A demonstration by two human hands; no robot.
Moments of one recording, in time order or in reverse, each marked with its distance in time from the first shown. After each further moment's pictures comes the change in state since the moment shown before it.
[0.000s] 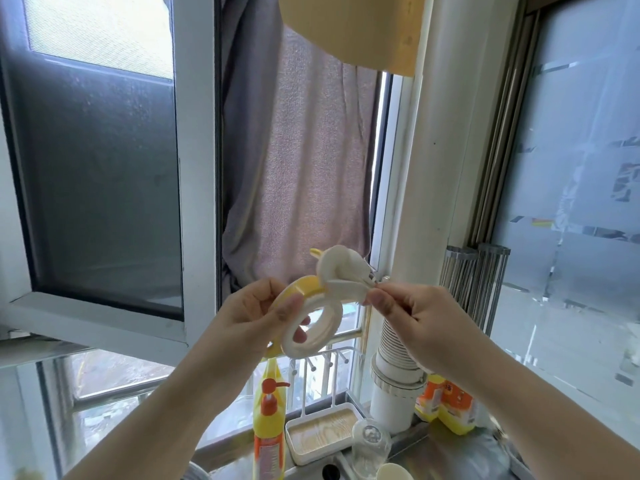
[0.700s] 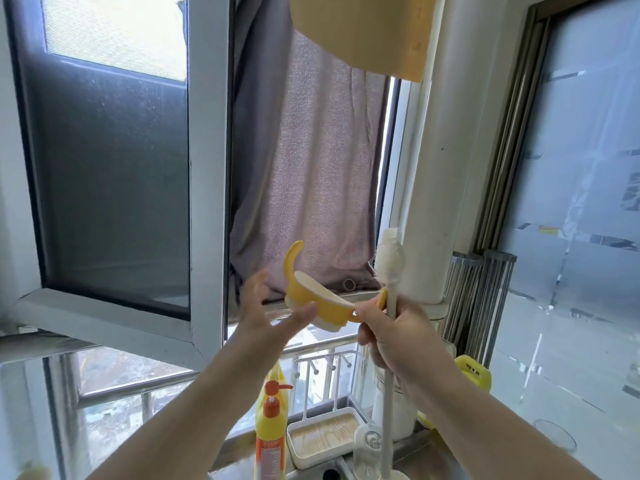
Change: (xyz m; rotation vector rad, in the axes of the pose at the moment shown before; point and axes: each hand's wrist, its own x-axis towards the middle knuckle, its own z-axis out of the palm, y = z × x) left_hand 0.011 -0.020 0.007 0.031 0.220 -0.167; right_hand 0.004 -0.015 0.041 0.681 0.158 0.530
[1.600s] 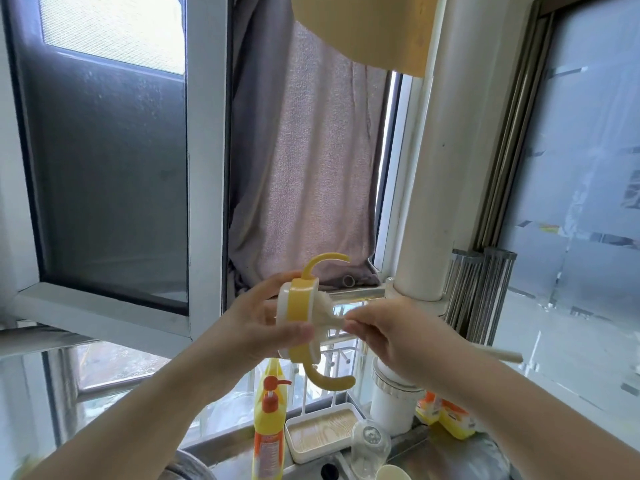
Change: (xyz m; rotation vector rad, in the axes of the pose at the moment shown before) left_hand -0.001 0.010 -0.021 -0.021 -0.389 0.095; right_hand 0.009 -0.008 -0.022 -1.123 -0.319 -0.611
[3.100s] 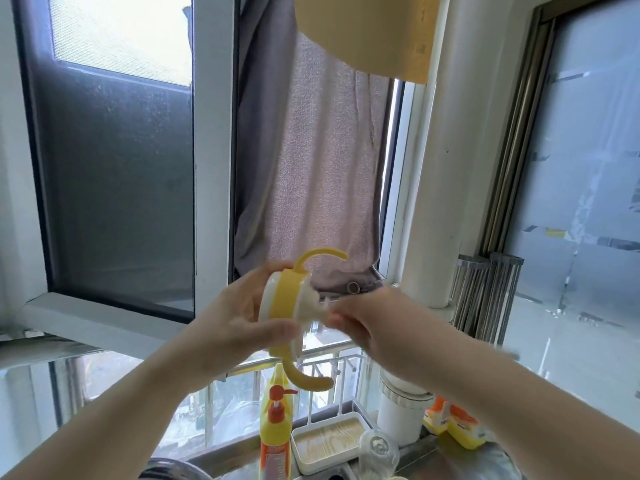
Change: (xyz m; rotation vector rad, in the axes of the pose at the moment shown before) left_hand -0.003 0.020 -0.021 0.227 -0.024 0.118; right_hand 0.018 -0.025 -0.021 -0.050 -0.087 -0.036
